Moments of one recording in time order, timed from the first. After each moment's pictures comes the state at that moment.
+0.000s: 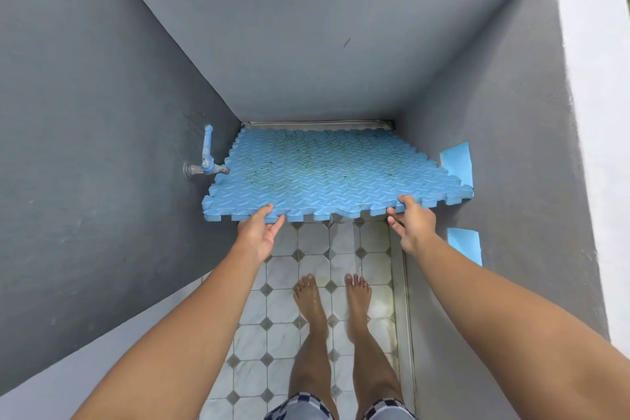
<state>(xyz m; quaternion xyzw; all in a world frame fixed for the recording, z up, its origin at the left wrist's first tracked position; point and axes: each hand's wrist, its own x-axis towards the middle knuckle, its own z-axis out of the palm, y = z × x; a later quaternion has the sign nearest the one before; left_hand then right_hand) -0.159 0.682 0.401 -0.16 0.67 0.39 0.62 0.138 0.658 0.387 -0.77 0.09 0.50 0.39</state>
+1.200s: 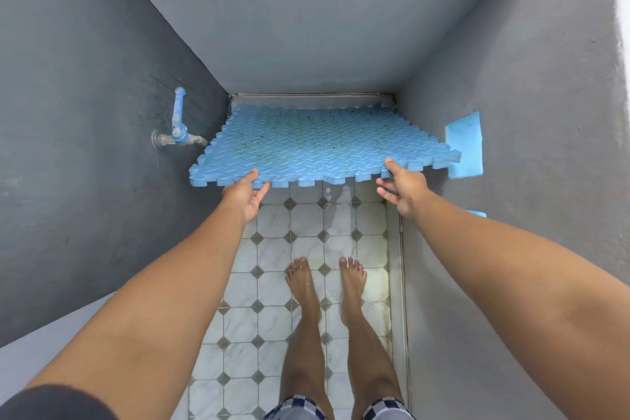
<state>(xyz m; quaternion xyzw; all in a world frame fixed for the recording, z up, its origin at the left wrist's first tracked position) -0.163 0.709 0.328 -0.11 0.70 0.36 0.61 0.153 0.686 0.345 -0.76 0.03 0.57 0.31</state>
